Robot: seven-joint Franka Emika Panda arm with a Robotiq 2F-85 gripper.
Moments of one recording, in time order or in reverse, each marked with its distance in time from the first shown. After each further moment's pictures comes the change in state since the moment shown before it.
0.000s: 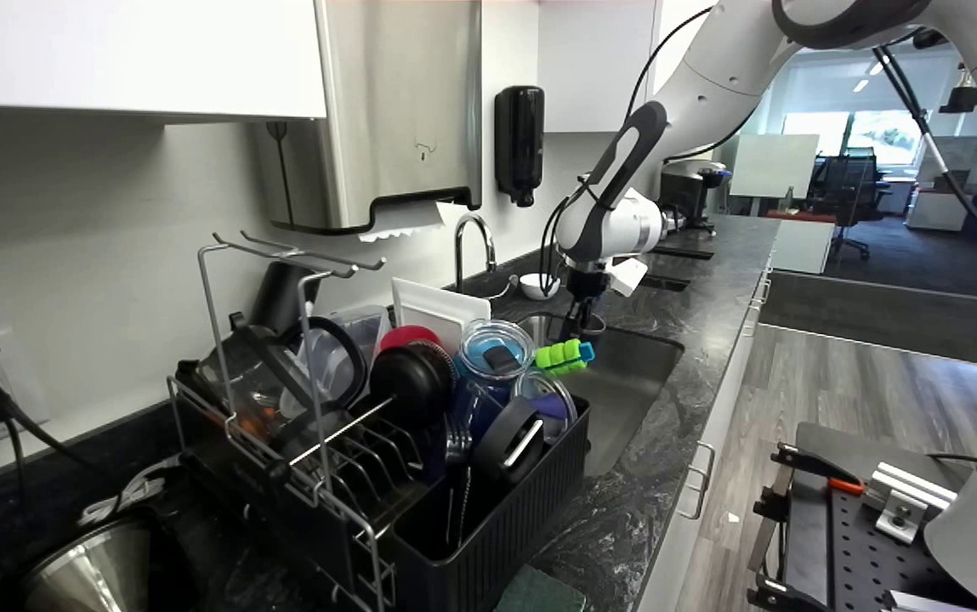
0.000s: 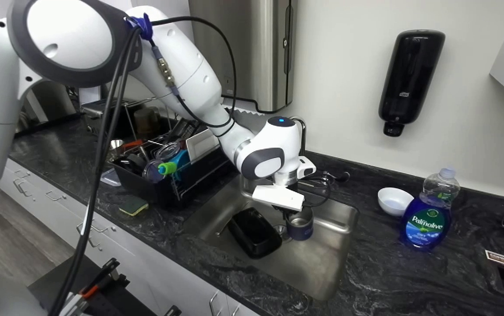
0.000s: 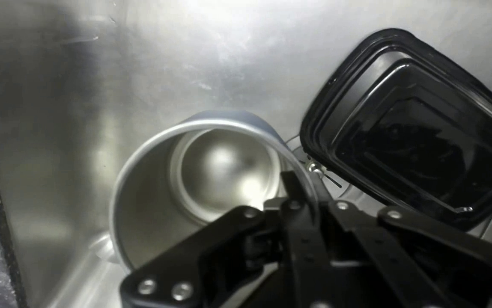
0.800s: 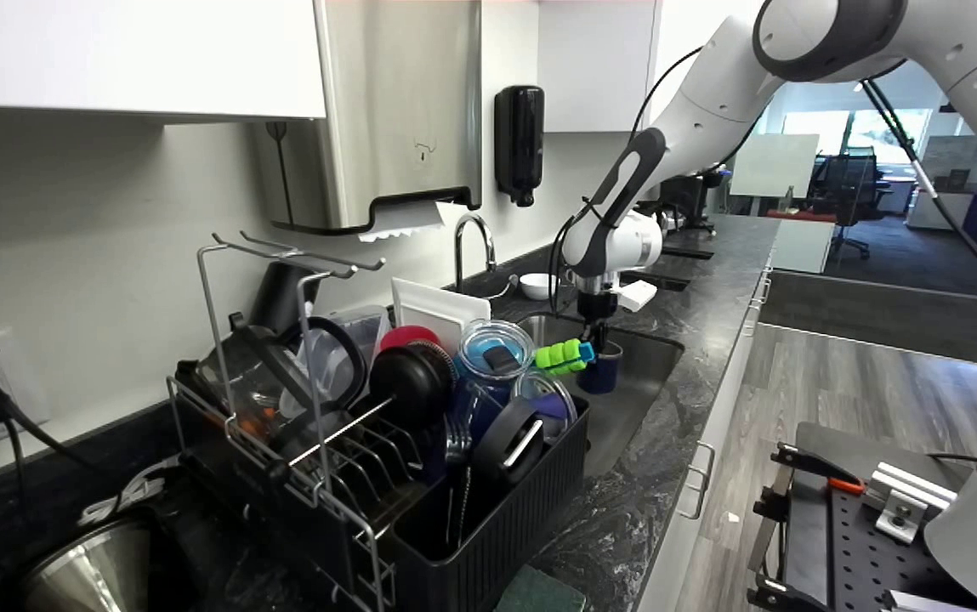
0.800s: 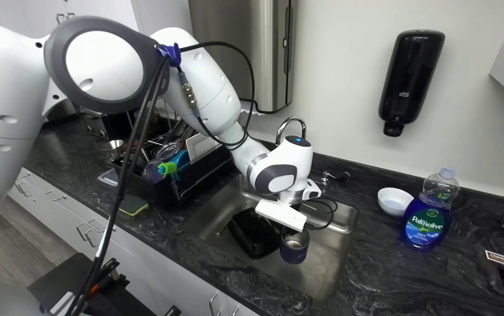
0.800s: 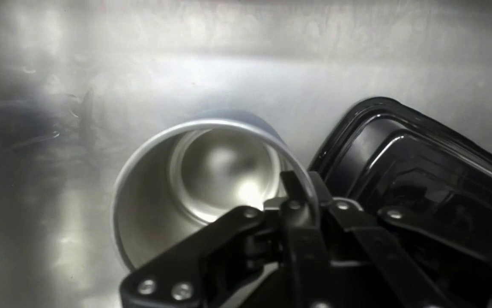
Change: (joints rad) arm -0.143 0.106 0.097 0.087 -0.075 -0.163 0.080
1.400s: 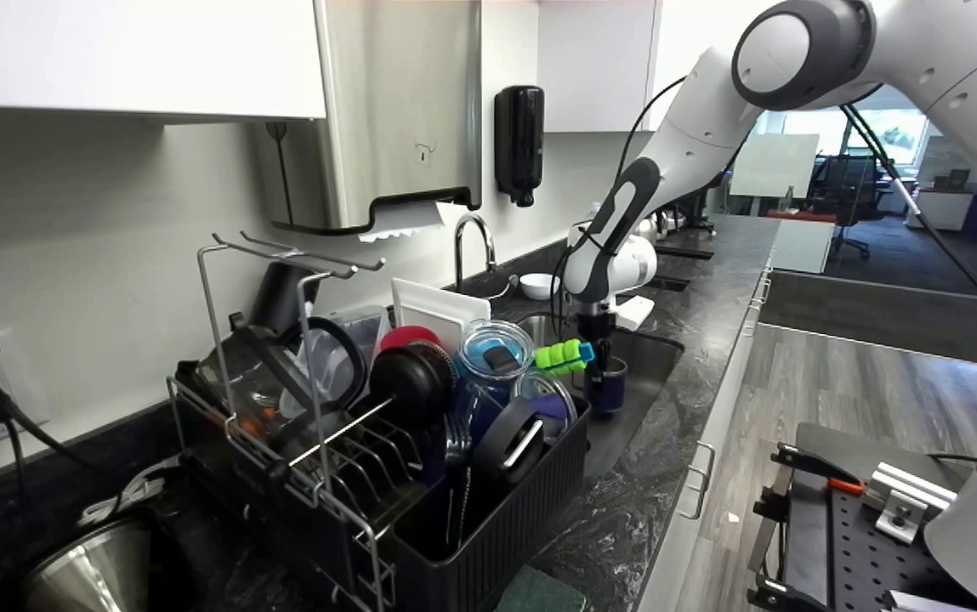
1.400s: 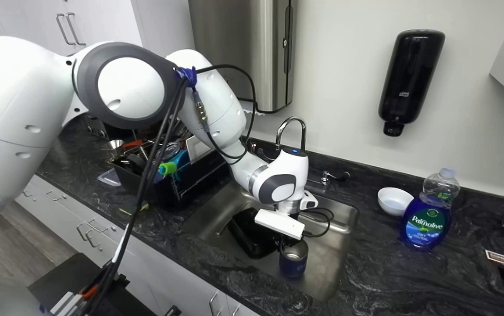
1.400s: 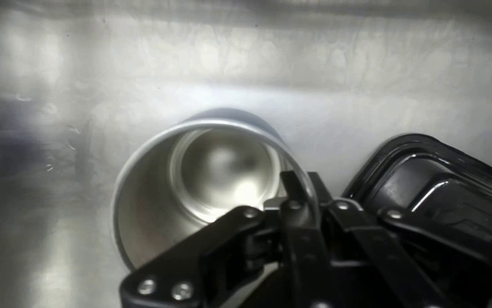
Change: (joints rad) arm 0.005 0.095 0.000 0.052 -0.129 -0.008 0.103
